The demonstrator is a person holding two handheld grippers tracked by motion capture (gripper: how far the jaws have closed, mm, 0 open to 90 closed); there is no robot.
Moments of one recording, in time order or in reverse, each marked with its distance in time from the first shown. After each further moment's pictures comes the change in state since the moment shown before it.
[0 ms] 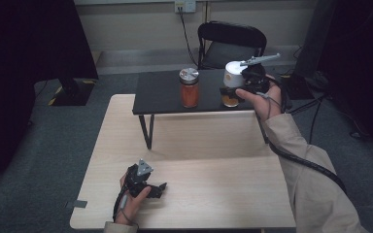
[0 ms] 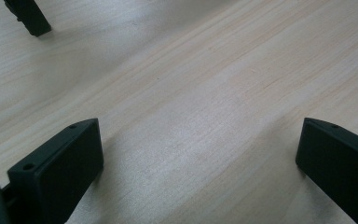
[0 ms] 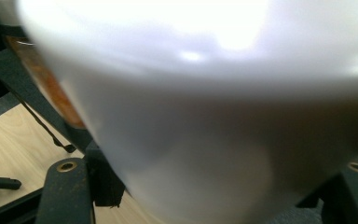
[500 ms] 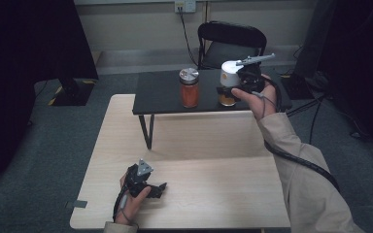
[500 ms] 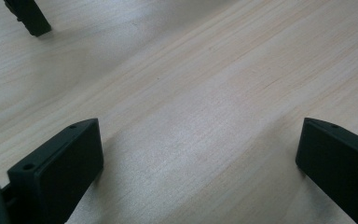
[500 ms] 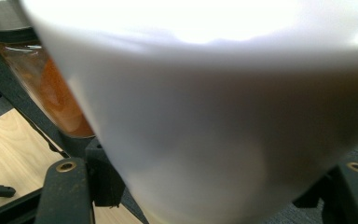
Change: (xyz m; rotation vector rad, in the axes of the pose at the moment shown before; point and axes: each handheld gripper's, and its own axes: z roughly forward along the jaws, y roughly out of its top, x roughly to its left) left arm 0.000 0.000 0.000 0.000 0.000 0.000; right arm 0.005 0.000 0.009 -0.009 -0.011 0.000
